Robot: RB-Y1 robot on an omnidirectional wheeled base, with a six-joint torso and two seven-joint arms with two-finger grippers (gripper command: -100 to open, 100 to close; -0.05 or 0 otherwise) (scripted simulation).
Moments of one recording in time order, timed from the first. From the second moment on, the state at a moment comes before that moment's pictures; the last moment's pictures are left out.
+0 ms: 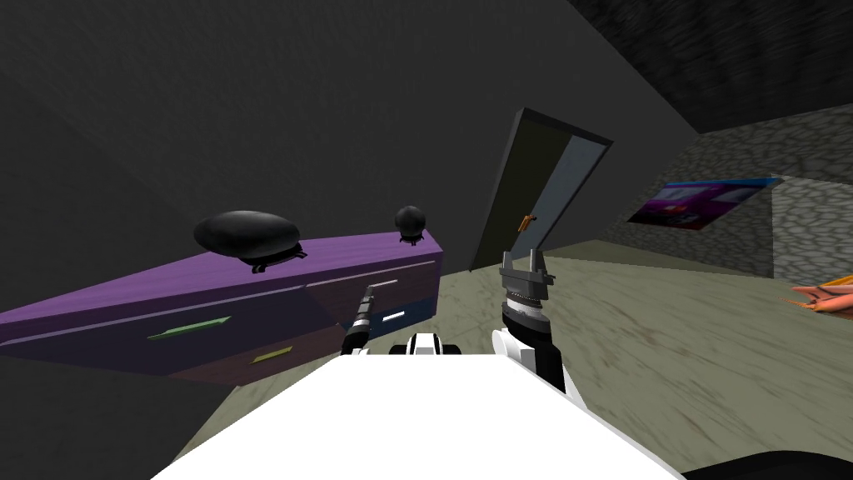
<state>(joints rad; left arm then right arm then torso) 0.31 0.00 0.13 -1.38 -0.02 -0.56 -0.16 0.51 0.04 -0.05 -2.30 -0.04 -0.64 -0.16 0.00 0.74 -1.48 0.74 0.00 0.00</state>
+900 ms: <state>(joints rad) 0.32 -0.03 0.12 -1.42 -0.02 -0.54 -0.15 0.51 0.04 -0.05 -2.30 -0.04 -0.64 -0.16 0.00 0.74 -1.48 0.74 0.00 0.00</state>
